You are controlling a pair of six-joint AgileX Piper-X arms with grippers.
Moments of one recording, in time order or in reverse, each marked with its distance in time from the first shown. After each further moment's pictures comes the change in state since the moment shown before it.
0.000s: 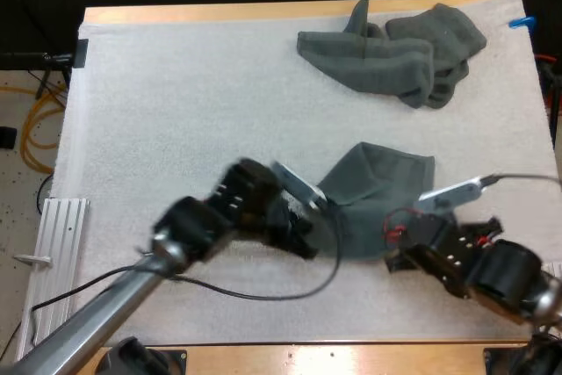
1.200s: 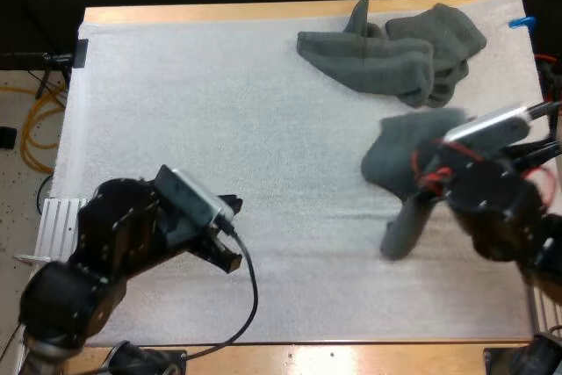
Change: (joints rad) left arm 0.231 -0.450 -0.080 0.215 -0.036 0.186; right arm -0.065 -0.003 -0.429 -0.038 0.355 -0.539
